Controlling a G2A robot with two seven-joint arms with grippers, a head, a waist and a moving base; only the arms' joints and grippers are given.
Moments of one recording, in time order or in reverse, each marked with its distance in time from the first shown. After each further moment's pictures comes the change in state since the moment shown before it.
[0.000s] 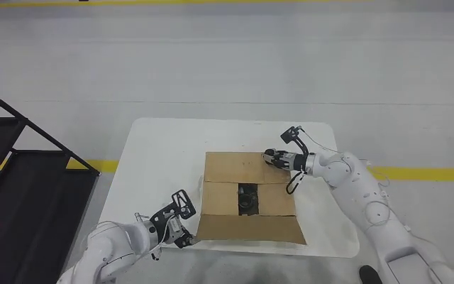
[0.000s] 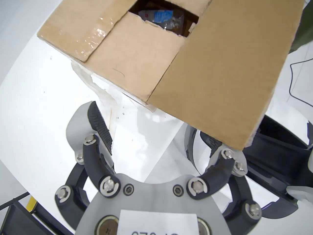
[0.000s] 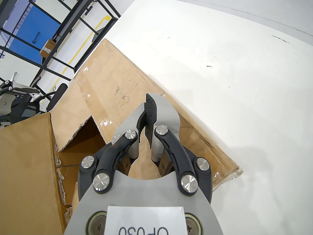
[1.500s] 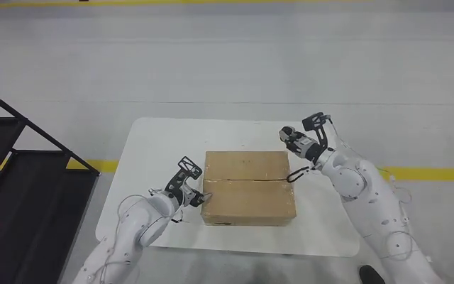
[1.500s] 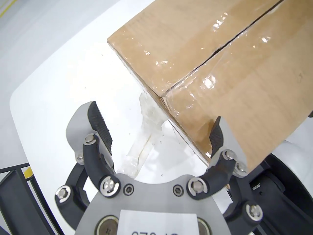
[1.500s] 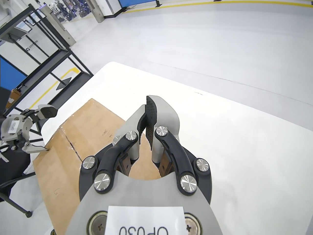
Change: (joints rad) left arm -0.351 -0.084 0.298 0.308 0.121 0.410 0.059; right arm -0.264 0.080 0.225 -0.530 -0.247 0.327 -0.241
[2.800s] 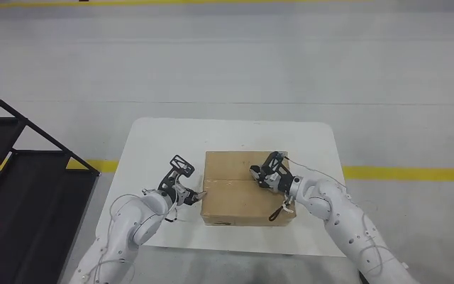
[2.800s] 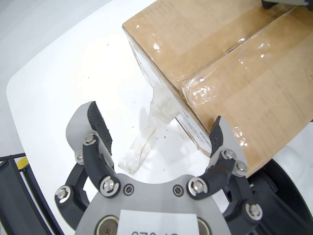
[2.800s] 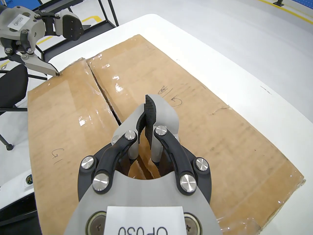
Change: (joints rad) left arm 0.034 -0.013 -0.086 -0.001 -0.041 -0.028 -0.031; right arm -0.046 -0.041 -0.199 0.078 -0.326 -0.156 -0.192
